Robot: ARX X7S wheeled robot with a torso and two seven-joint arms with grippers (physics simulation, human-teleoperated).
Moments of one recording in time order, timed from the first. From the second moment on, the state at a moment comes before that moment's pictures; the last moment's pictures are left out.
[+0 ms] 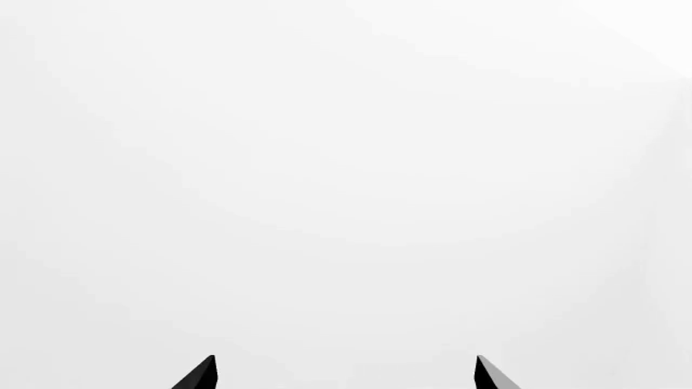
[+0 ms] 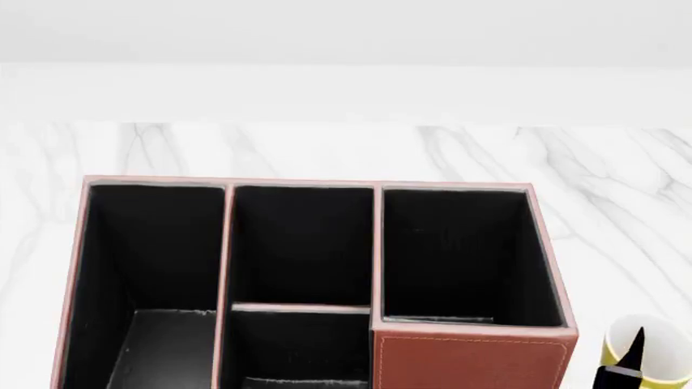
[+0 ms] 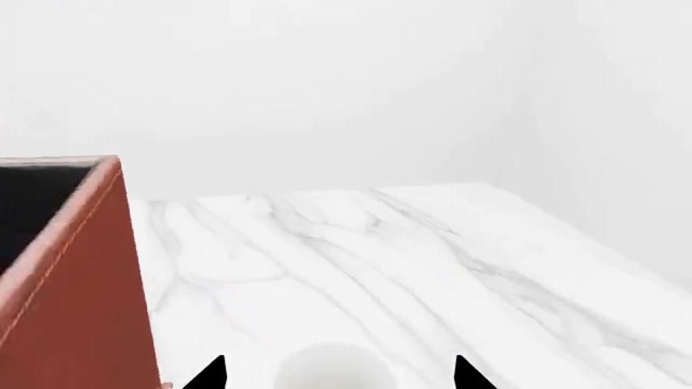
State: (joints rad) left arm 0.78 -0.11 -0.80 1.05 -0.45 0.14 -1.03; right arm 0.62 1.15 -1.33 -0.02 1.13 -0.53 0.83
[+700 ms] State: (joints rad) left arm 0.78 -0.10 -0.81 1.05 -0.45 0.14 -1.01; right arm 0.73 1.52 -1.22 -0.70 0.80 -0.50 1.16
